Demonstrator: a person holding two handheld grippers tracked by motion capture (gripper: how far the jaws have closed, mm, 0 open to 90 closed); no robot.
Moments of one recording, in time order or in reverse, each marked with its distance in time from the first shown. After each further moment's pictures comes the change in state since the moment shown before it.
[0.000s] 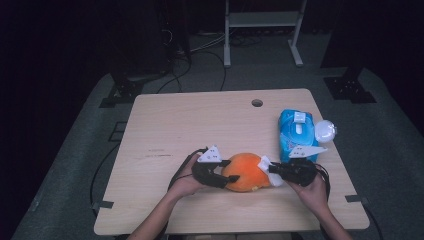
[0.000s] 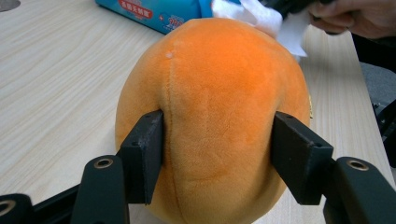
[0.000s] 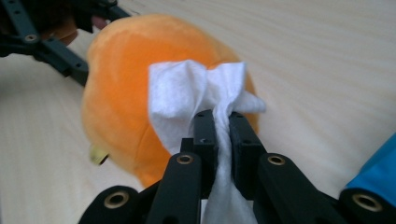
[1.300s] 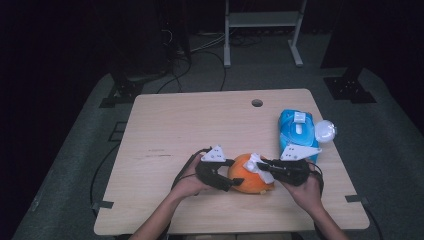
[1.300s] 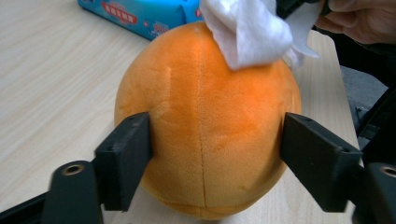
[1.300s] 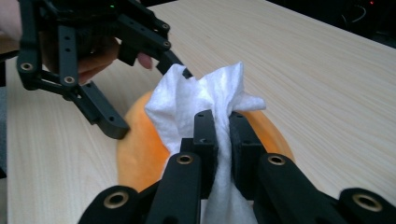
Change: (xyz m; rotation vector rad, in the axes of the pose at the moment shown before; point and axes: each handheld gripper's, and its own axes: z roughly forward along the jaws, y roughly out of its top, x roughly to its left) left arm -0.006 0.008 0.004 0.008 -0.042 -0.039; right arm 0.033 0.029 -0.001 -0.074 -0.004 -0.188
